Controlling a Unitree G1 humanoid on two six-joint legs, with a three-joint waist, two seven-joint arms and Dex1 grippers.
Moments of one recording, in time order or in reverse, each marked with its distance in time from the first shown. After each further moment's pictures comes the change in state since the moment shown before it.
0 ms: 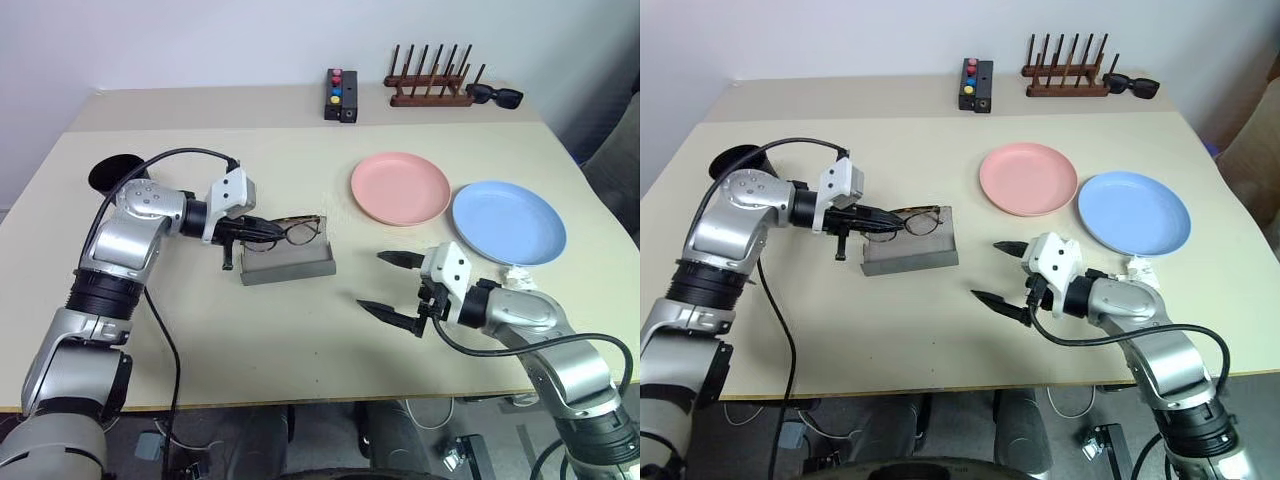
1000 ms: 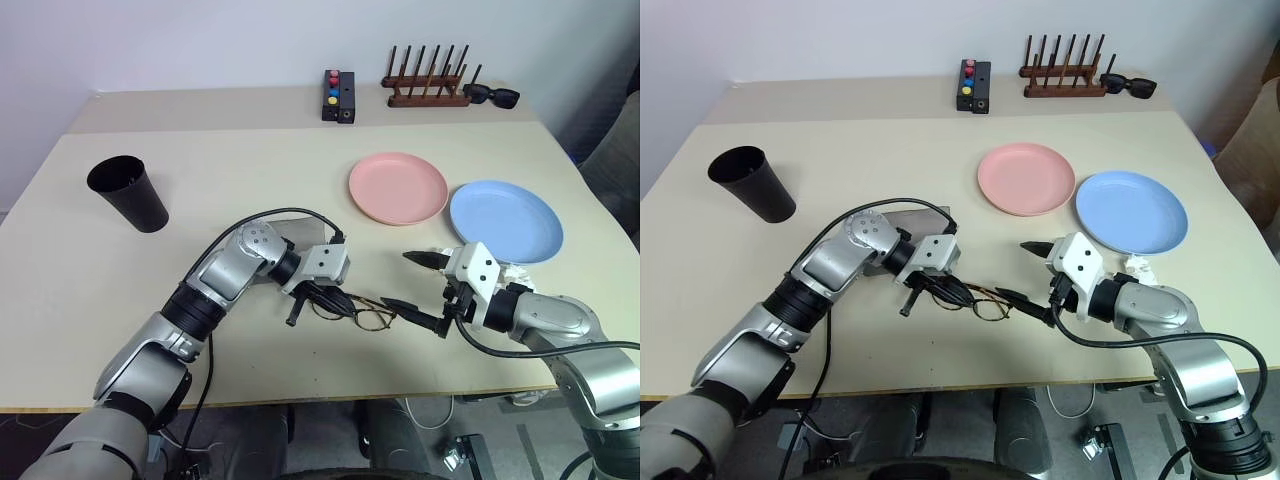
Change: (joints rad) left arm -0.027 -0.265 -0.321 -0.063 0.097 -0.002 -0.106; right arm 0.099 -0.096 -0.136 -0.031 0.017 0.034 -0.007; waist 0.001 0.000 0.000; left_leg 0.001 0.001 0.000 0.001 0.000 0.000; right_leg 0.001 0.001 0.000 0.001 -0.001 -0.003
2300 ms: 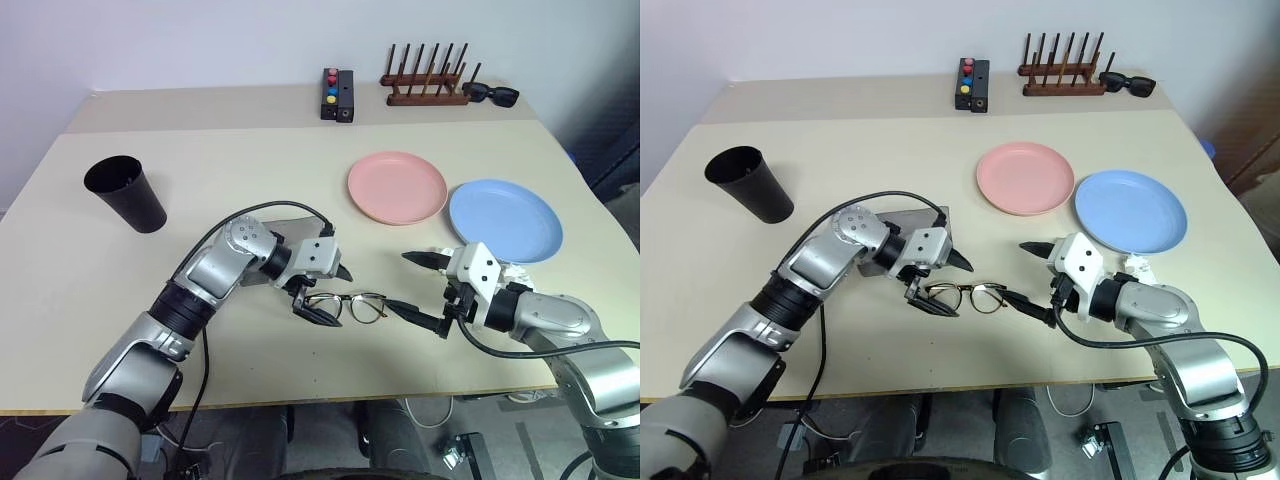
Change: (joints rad) left arm 0.002 0.024 0.013 0.004 0.011 -0.032 0.024; right arm 0.010 0.000 -0.005 0.004 0.006 -0.007 0.010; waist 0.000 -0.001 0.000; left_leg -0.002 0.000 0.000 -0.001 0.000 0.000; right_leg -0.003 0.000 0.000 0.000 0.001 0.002
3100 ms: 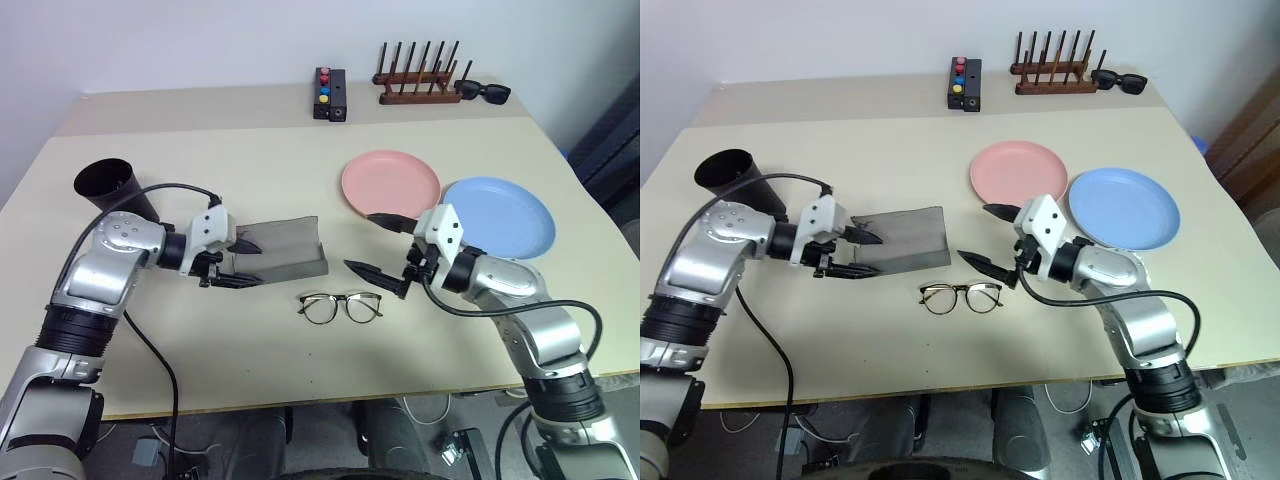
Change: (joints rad) left arm 0.188 0.341 0.372 -0.123 -0.156 0.089 0.037; right arm -0.243 0.137 0.087 0.162 -0.024 -0.069 0.010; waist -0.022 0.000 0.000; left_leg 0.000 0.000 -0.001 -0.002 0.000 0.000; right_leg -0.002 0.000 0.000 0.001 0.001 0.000
